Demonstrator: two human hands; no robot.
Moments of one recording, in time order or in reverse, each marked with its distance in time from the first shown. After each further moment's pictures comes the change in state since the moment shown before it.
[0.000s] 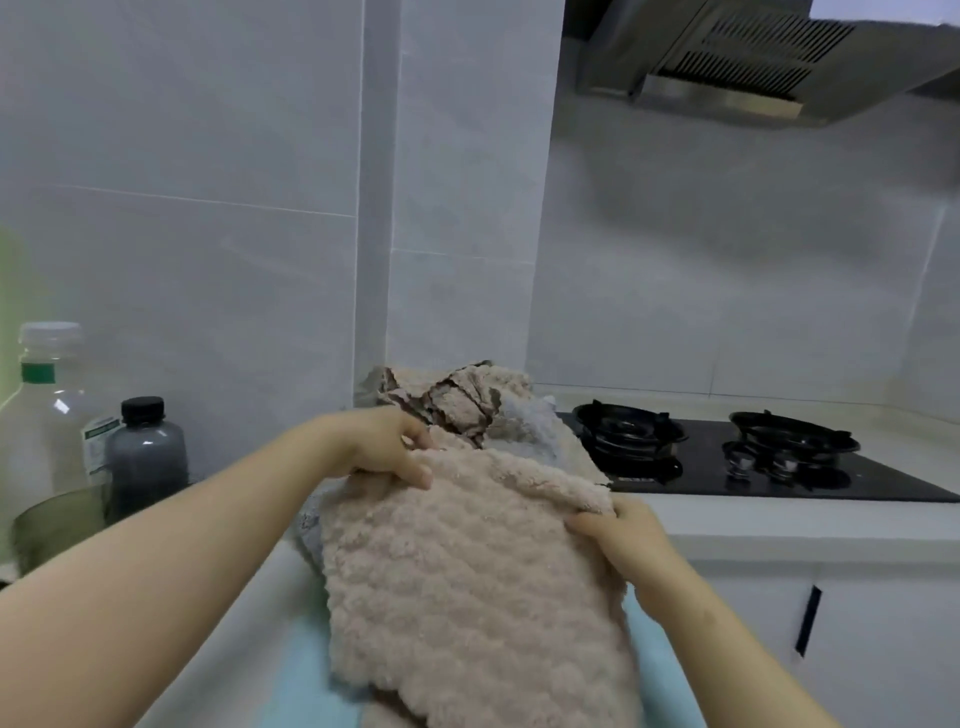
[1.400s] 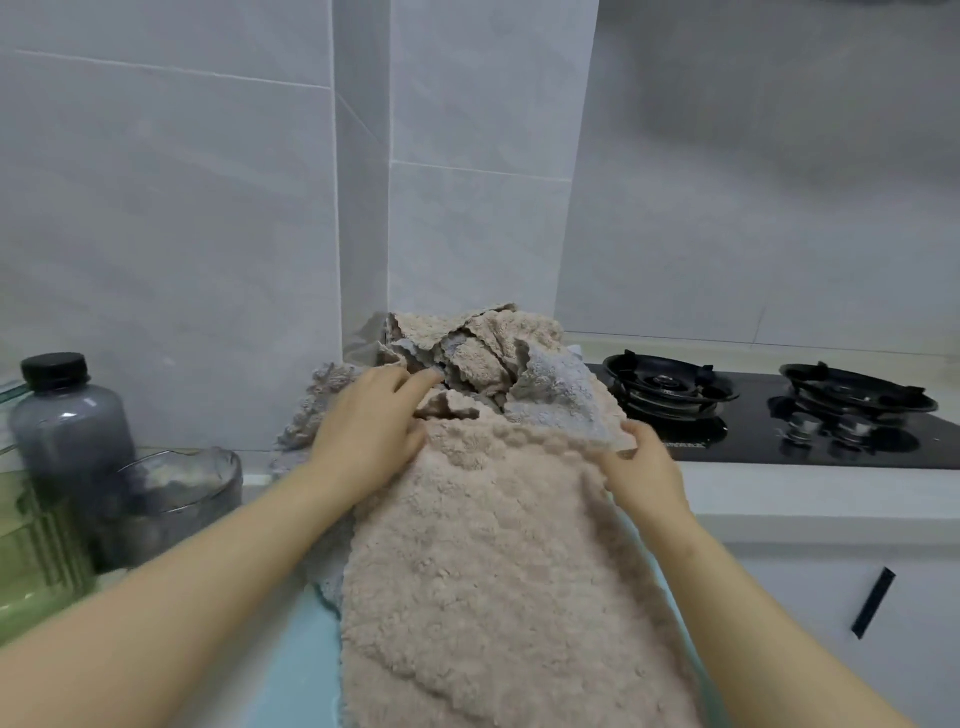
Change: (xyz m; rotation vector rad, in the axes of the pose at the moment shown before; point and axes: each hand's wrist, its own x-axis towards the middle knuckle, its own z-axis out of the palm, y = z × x) left_hand 0.073 -0.063 0.038 0.577 0.683 0.319; right_hand 0.111 0.037 0.033 -0.243 0.228 -0.018
